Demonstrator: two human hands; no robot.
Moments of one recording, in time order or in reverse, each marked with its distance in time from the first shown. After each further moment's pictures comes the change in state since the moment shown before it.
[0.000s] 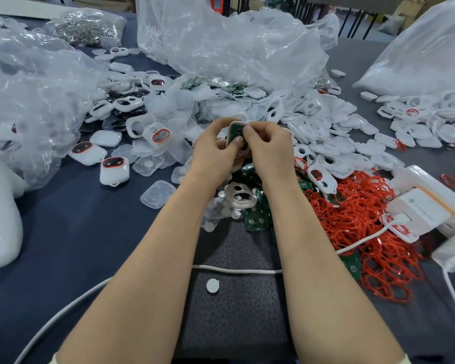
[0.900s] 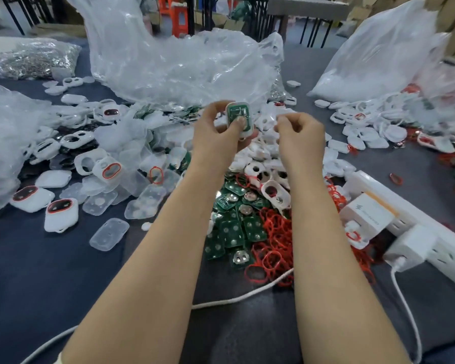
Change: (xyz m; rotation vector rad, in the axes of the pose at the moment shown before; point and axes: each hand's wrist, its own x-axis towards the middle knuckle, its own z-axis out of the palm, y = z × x) left_hand 0.026 0.045 0.079 -0.294 0.003 0.009; right_hand 0.046 -0.013 -0.094 -0.150 0.334 -0.012
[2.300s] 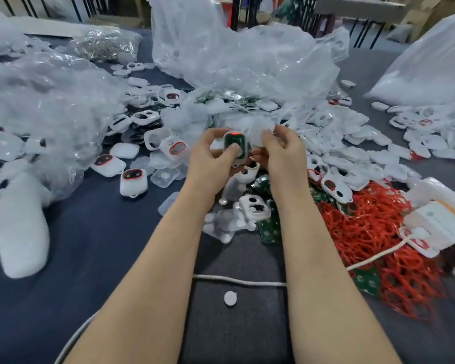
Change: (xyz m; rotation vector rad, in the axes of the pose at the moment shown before) left_hand -0.024 -0.012 -0.111 0.240 0.123 0.005; right_hand -0.071 -0.003 0.084 0.513 -0.328 0.189
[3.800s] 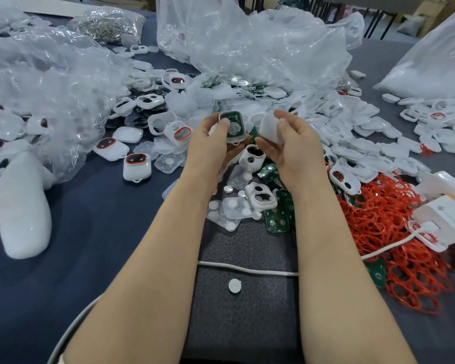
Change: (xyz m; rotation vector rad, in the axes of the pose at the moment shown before) left_hand 0.005 0.009 0.000 -0.323 0.088 -0.171; right_hand -0.005 -0.013 -0.005 0.185 -0.084 0.139
